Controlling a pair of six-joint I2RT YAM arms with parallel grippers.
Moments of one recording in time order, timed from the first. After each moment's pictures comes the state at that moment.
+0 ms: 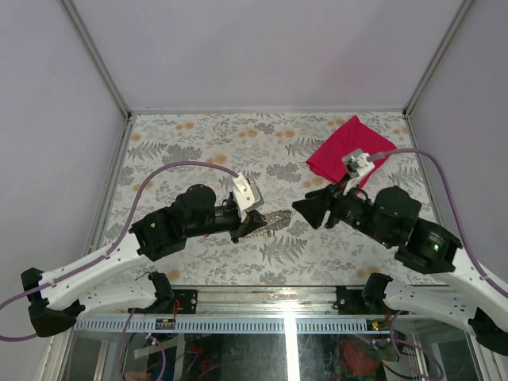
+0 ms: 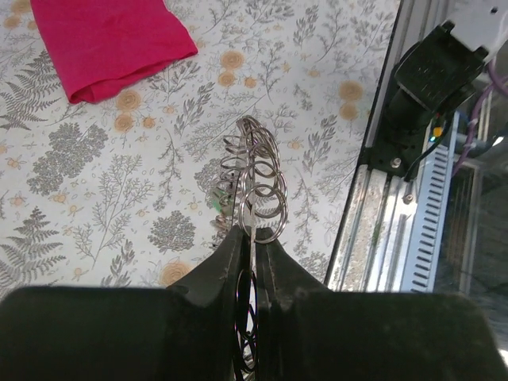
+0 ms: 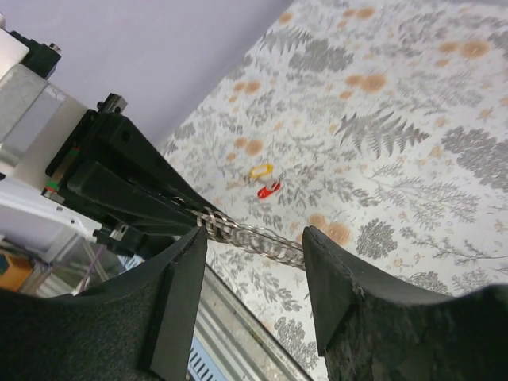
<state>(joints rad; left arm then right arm) -1.03 0.97 0.99 -0.36 0.22 0.05 1.01 0.80 1.12 -0.54 0.11 0.45</state>
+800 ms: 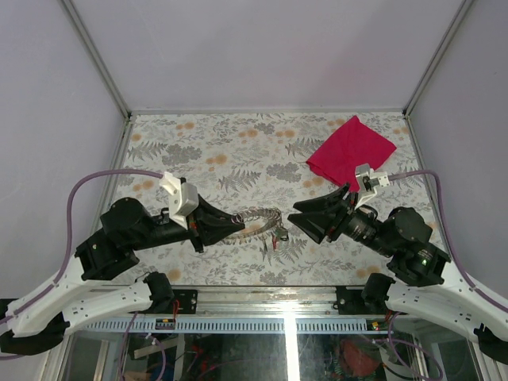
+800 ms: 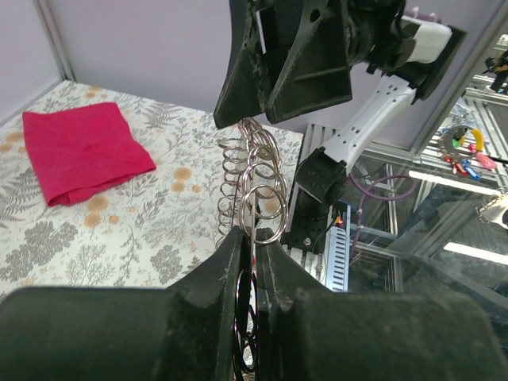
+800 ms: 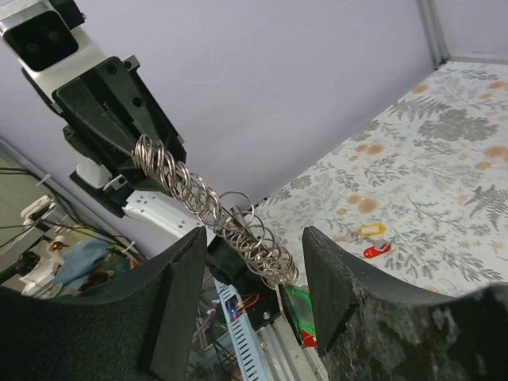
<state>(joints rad) -1.03 0.66 1.00 -0.31 0.31 -0.13 1.01 0.57 0.78 -0.05 -0.06 0.57</state>
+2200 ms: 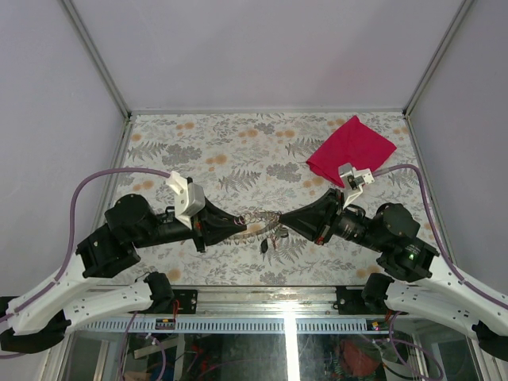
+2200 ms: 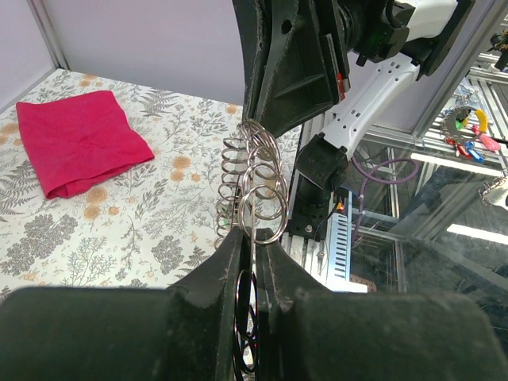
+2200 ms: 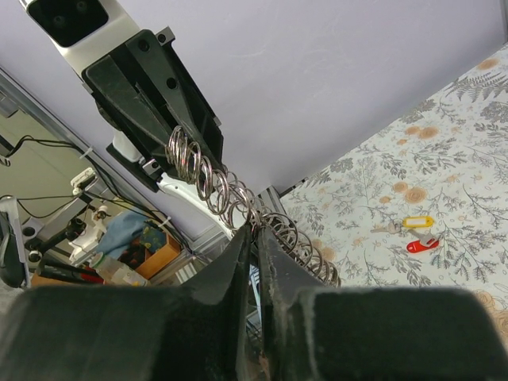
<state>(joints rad) -1.03 0.69 1.05 -0.36 0.35 -0.10 1.01 0.64 0.76 0.07 -0.22 0.64</state>
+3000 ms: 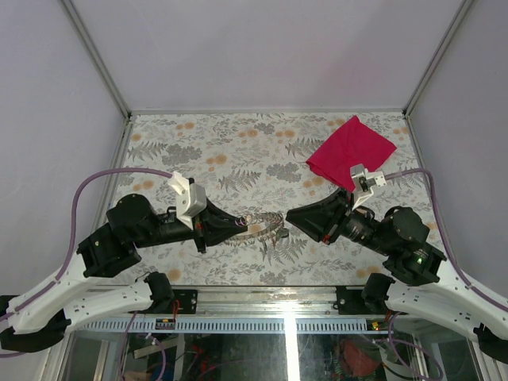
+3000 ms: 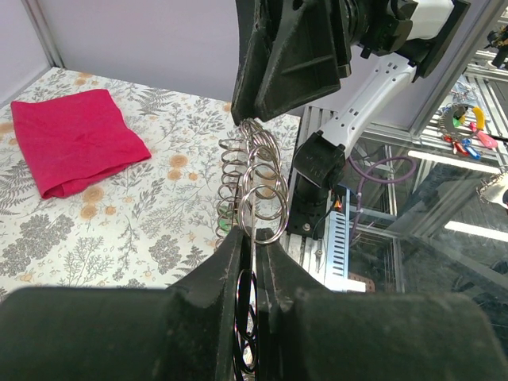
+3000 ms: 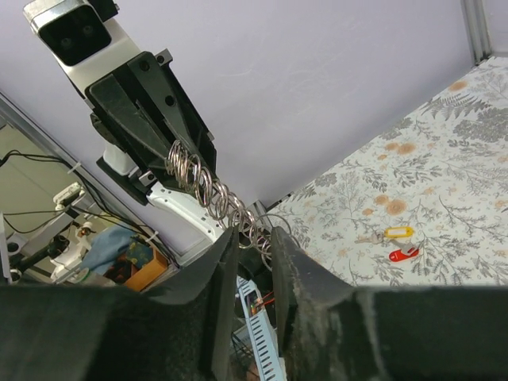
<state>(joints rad) -1.03 0.69 1.05 -0.36 0.34 -0.10 1.01 0.59 0.76 0.03 -0.16 0.62</state>
